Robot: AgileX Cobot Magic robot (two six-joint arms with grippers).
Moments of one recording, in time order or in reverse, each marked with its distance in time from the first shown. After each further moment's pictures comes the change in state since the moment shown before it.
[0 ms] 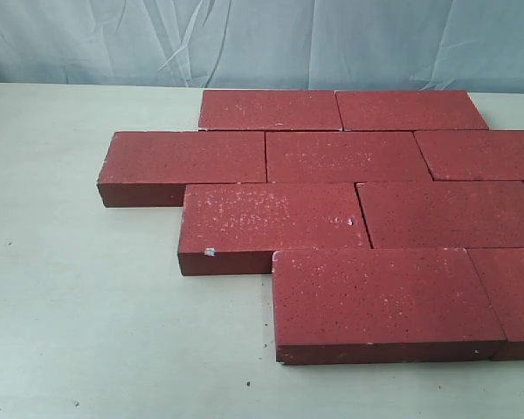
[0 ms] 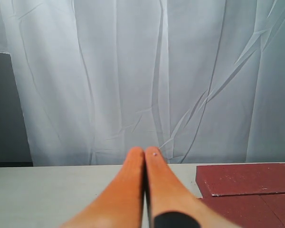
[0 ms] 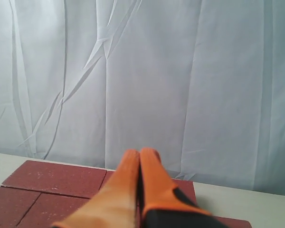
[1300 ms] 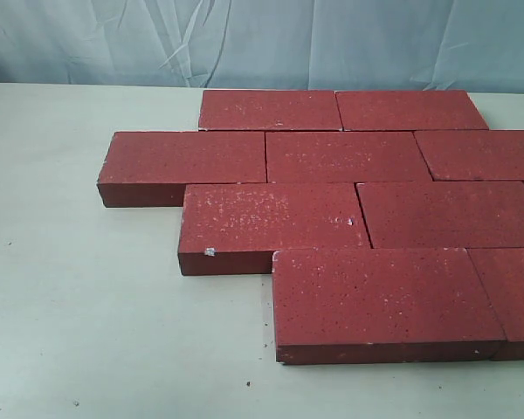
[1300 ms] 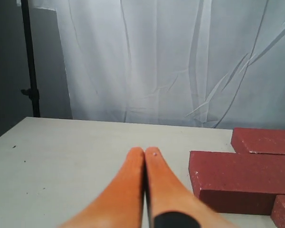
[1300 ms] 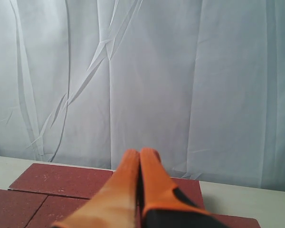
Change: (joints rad) left arm 0.087 -0.304 0.296 0.407 0.055 -0.408; right arm 0.000 0.000 0.000 0.039 0.000 -0.002
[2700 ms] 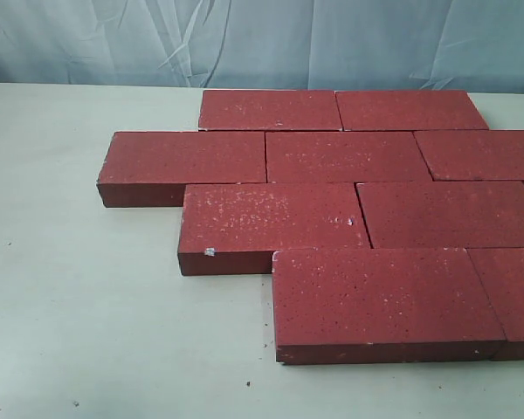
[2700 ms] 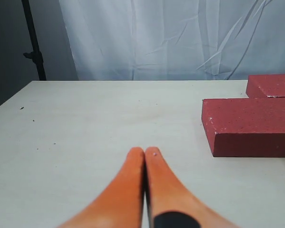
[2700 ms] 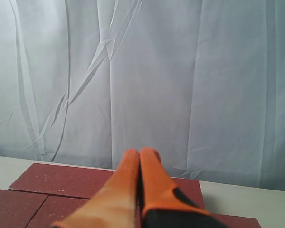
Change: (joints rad) left arm 0.002 -0.065 0.140 0.062 0.045 0.009; right arm 0.000 0.000 0.000 0.002 0.000 0.000
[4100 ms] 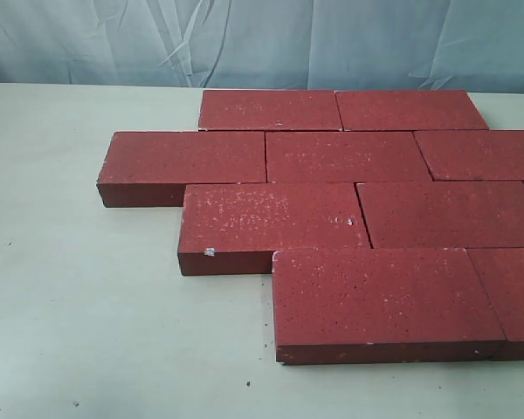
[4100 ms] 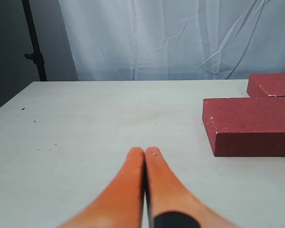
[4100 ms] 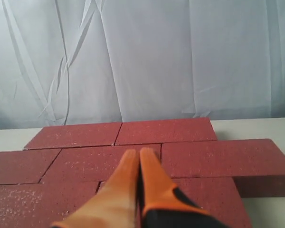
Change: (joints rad) left arm 0.000 0.000 0.000 0.006 0.000 0.002; right arm 0.000 -0.267 0.280 -0.127 0.081 0.281
